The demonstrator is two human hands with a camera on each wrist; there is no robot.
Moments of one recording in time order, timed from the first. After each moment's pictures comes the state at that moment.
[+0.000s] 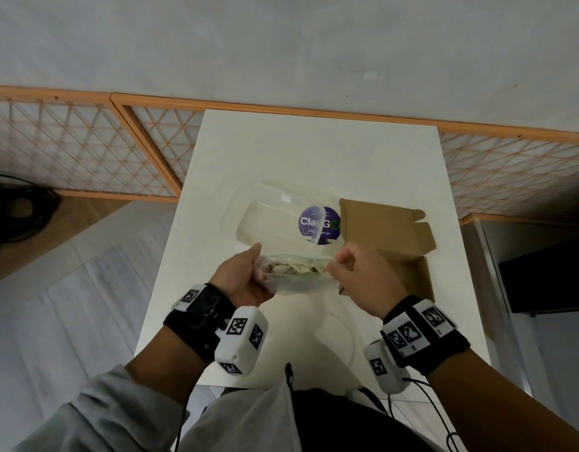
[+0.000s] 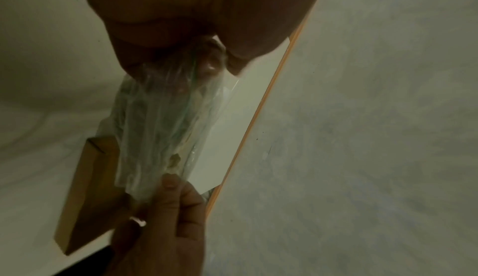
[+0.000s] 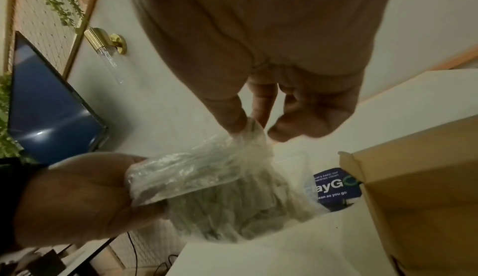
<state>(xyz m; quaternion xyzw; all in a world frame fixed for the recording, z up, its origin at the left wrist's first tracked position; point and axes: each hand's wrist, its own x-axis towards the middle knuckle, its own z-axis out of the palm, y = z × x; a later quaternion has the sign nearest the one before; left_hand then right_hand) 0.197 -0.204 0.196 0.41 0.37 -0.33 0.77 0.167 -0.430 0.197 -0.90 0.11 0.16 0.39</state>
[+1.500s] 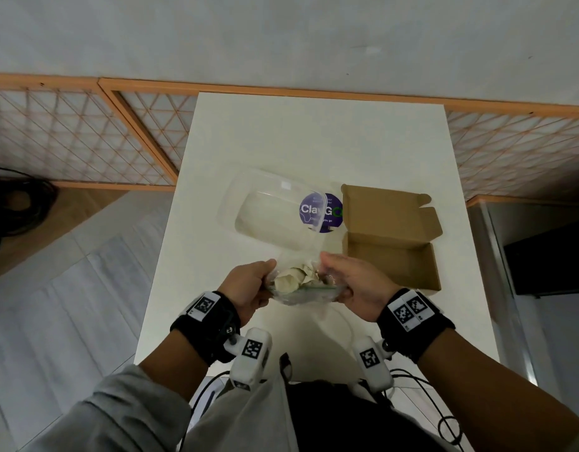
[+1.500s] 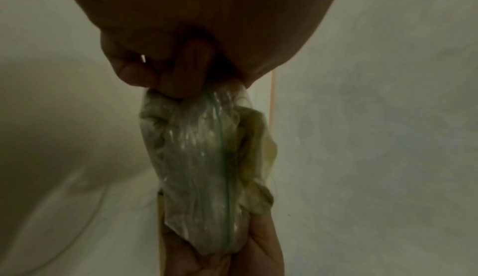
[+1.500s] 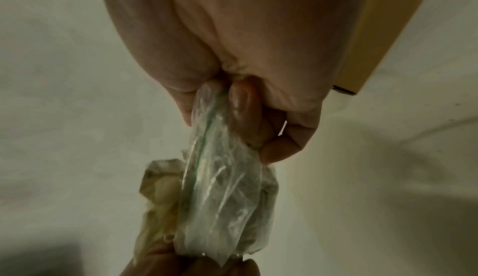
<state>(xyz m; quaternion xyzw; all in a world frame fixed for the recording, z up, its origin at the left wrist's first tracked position) 0.179 -0.197 0.137 0.60 0.30 -0.35 0.66 0.165 -0.421 0.149 -0.52 0.28 0.33 0.74</state>
